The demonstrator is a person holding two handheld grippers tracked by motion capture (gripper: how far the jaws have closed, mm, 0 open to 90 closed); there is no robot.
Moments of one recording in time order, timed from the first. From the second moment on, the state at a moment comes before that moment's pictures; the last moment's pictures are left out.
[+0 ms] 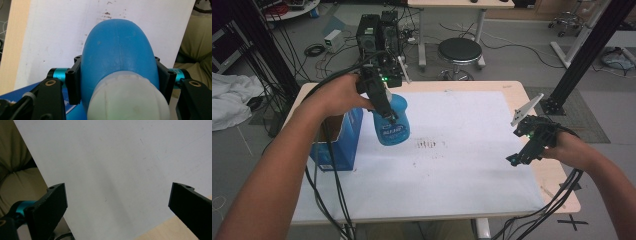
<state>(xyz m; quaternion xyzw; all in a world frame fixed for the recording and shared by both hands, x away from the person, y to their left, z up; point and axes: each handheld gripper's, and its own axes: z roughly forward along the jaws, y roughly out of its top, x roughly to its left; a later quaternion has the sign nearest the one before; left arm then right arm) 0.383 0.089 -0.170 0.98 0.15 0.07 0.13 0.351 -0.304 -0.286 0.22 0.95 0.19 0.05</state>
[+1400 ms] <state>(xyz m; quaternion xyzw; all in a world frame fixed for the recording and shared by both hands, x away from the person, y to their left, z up) 0.384 0.237 -0.086 0.96 0.19 0.10 0.18 0.356 -0.304 -0.281 0.23 0.95 0.21 0.05</state>
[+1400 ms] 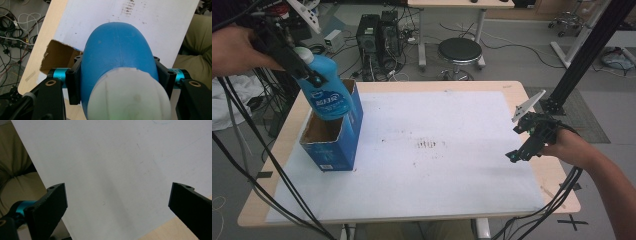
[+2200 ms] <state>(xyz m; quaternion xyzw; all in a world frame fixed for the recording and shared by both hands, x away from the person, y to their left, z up) 0.400 0.270 -0.128 0.96 0.20 0.11 0.16 0.355 -0.305 -0.286 0.25 0.94 0.21 0.05</state>
